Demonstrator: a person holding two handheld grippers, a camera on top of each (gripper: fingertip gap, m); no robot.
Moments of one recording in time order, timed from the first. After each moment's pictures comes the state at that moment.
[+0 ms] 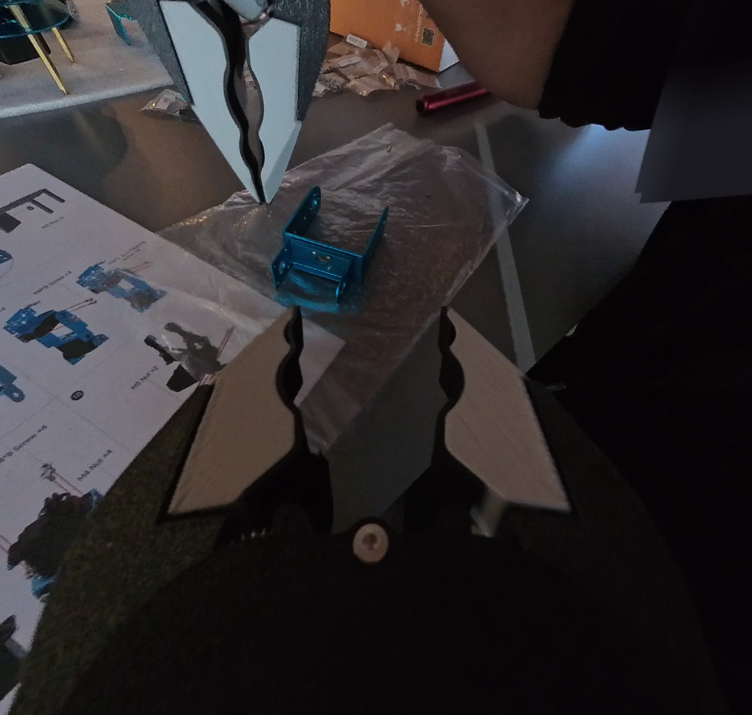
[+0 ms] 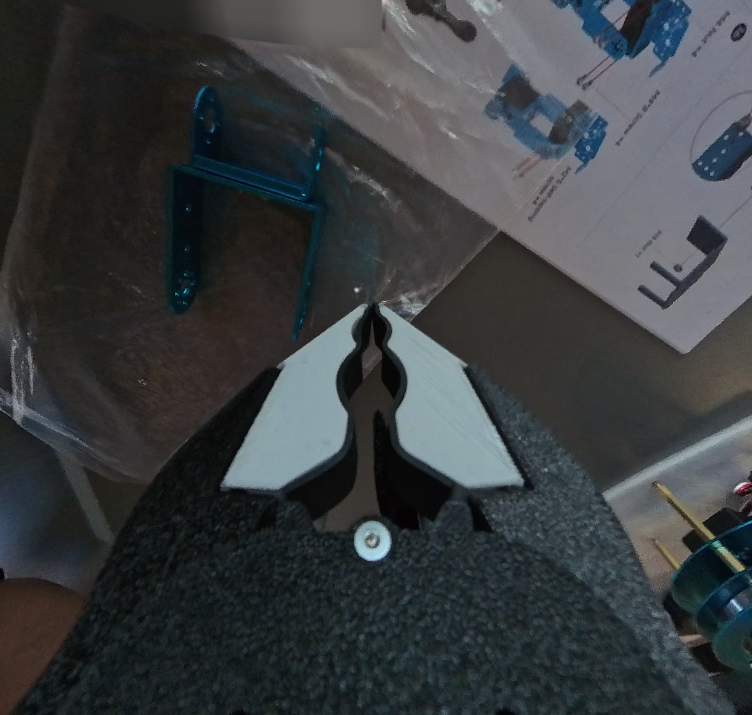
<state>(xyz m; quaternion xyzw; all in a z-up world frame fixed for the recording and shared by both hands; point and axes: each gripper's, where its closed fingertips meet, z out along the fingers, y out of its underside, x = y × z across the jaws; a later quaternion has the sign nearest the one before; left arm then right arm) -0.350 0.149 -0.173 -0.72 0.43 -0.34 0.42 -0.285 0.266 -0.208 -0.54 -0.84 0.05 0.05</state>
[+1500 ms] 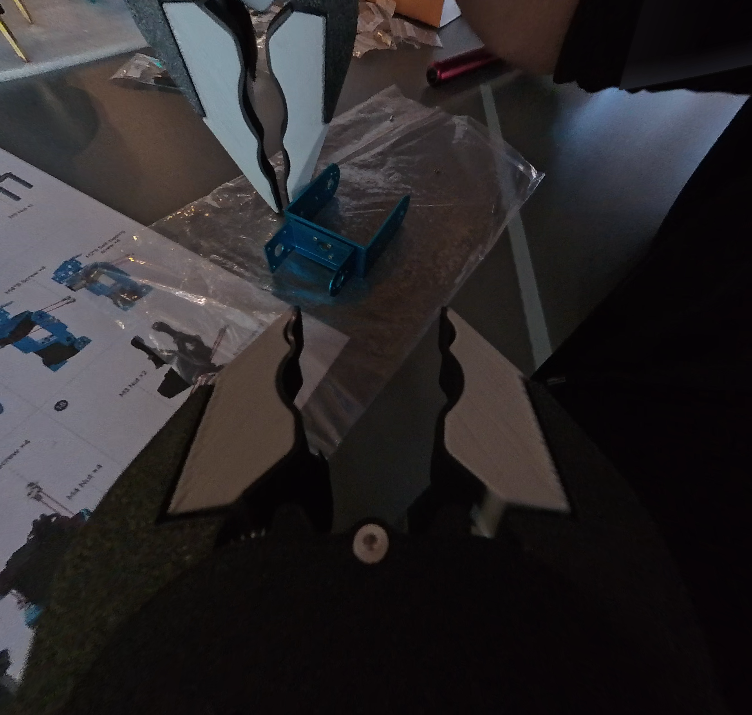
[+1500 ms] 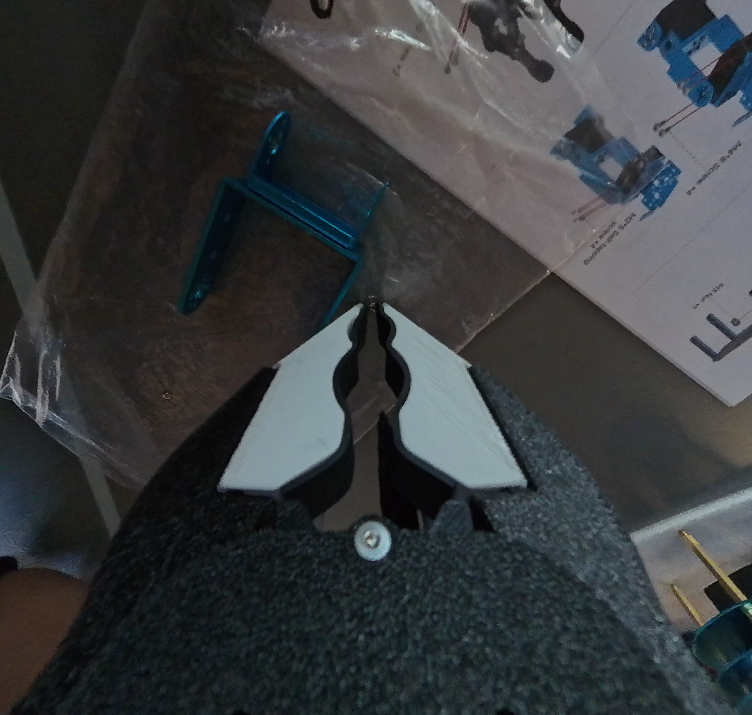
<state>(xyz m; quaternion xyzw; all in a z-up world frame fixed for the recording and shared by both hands) -0.345 0.153 -0.187 -0.73 0.45 -0.32 0.40 -0.287 0.242 -0.219 -0.52 -0.85 0.06 0.02</state>
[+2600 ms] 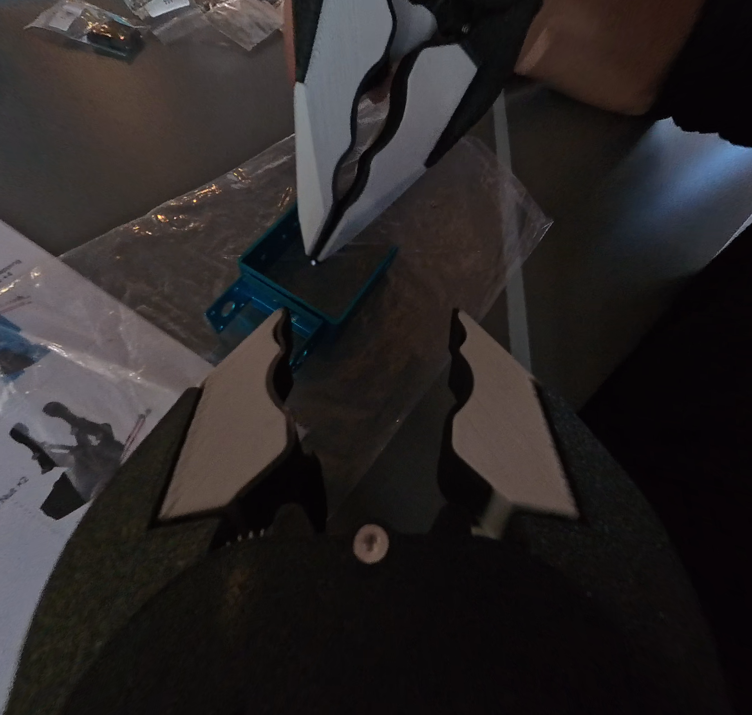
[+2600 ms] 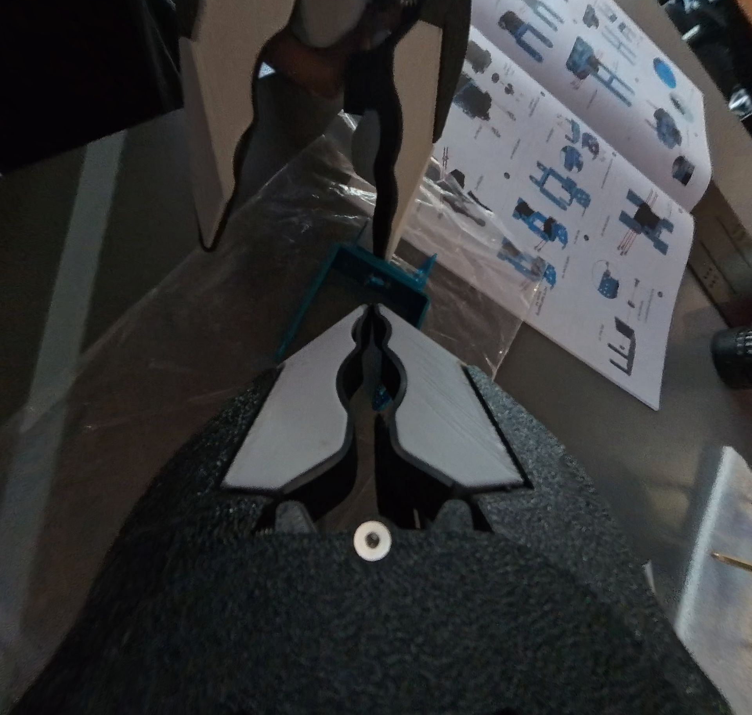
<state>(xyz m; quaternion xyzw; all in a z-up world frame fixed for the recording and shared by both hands) -0.288 0.163 -0.196 -0.77 0.43 -0.33 0.35 -0.294 0.200 -0.192 -0.47 -0.78 0.22 0.35</state>
